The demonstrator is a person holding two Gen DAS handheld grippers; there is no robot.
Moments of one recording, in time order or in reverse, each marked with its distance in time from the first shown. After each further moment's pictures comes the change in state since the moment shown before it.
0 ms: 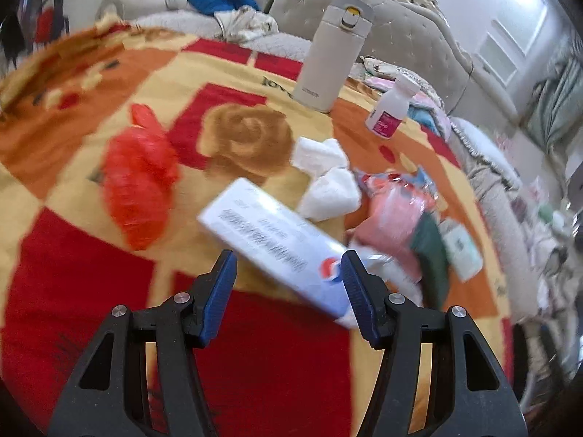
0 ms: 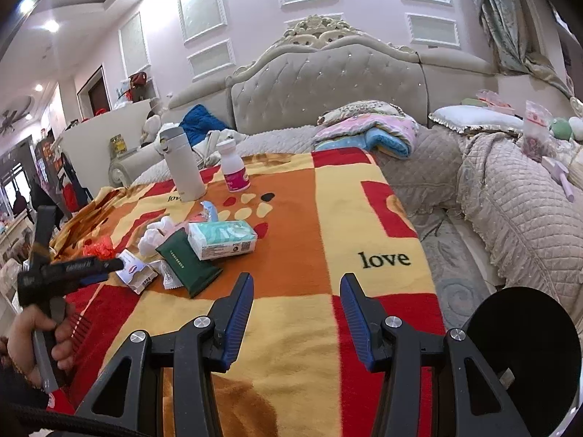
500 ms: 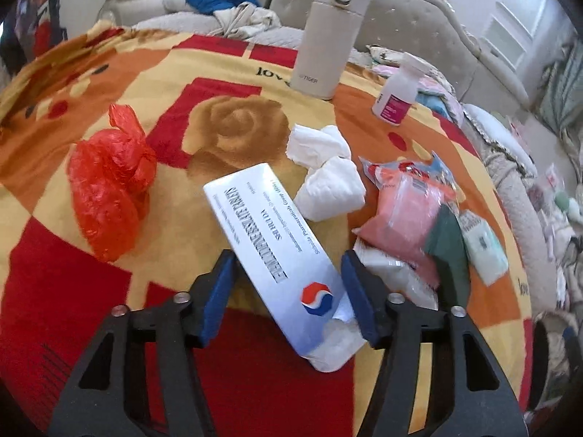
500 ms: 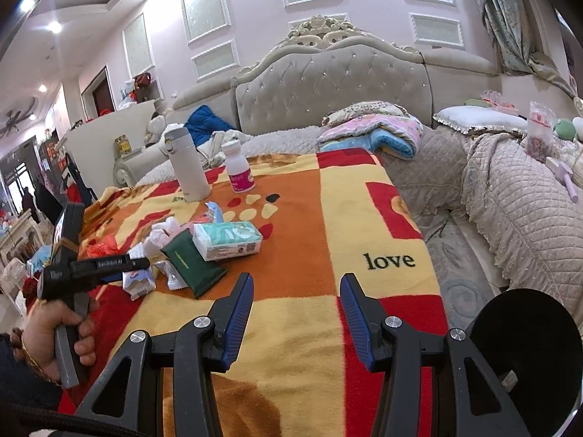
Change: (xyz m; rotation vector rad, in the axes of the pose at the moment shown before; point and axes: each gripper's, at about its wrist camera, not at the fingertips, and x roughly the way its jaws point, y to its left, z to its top) left arm 0.015 -0.014 -0.004 0.082 0.003 0.084; right arm -0.003 0.003 0.001 0.003 -0.009 0.027
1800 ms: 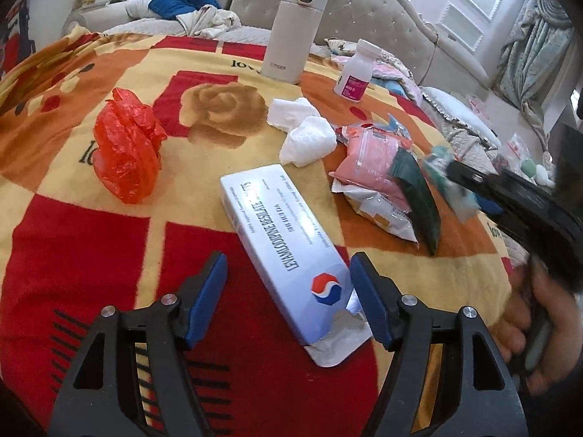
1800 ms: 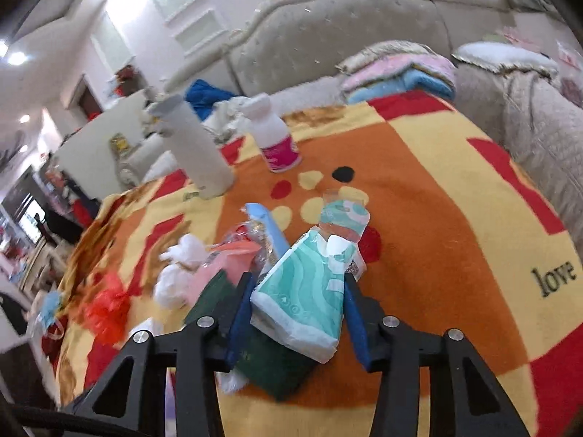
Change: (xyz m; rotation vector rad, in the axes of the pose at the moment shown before) left arm -0.026 0.017 -0.036 0.082 0.017 -0.136; right arm 0.138 0.067 0.043 0.145 0.174 0.098
